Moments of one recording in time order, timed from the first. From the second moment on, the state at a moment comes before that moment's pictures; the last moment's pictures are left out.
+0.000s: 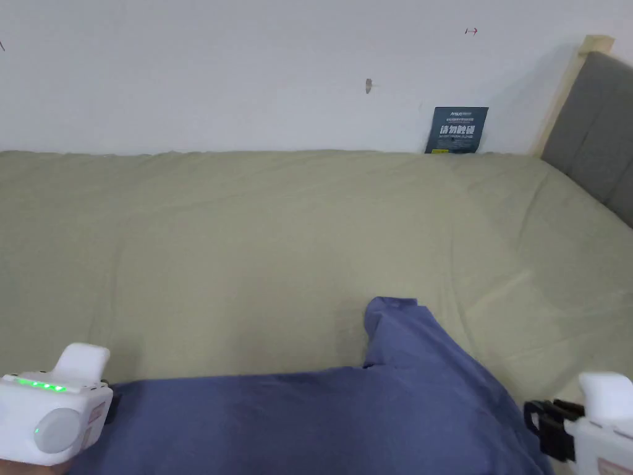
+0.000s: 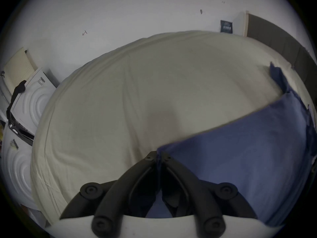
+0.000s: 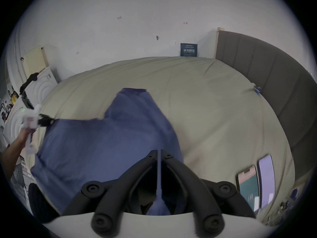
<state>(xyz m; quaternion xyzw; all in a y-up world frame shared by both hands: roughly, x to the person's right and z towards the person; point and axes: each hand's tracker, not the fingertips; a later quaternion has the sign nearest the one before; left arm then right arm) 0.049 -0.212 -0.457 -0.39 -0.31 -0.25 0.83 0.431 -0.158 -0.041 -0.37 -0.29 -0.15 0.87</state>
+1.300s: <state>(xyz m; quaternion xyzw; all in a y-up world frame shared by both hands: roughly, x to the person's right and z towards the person) -0.181 -0.120 -0.262 -0.40 -0.35 -0.17 0.83 0.327 -0.138 0.088 -0.41 -0.22 -0.13 0.88</state>
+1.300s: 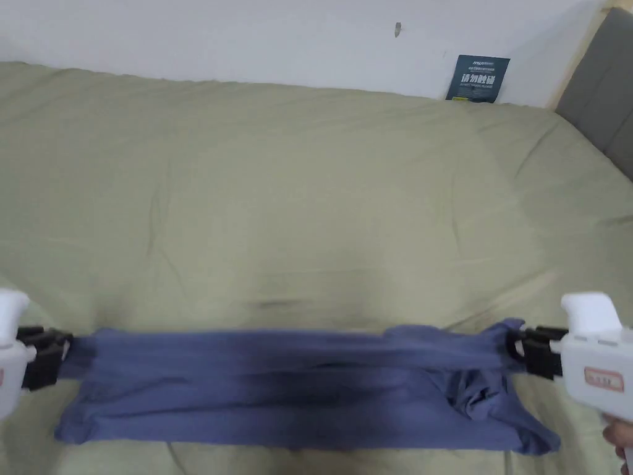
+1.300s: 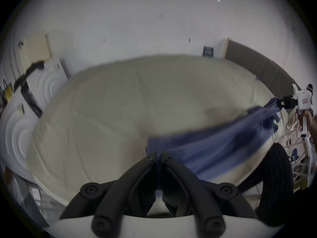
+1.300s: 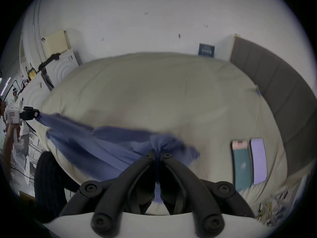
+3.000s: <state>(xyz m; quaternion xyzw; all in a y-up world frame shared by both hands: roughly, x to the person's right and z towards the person) -0.215 -0.300 -0.381 -0.56 -0.52 0.43 0.47 0.168 -0.086 0.079 -0.23 -0.27 -0.09 0.93</state>
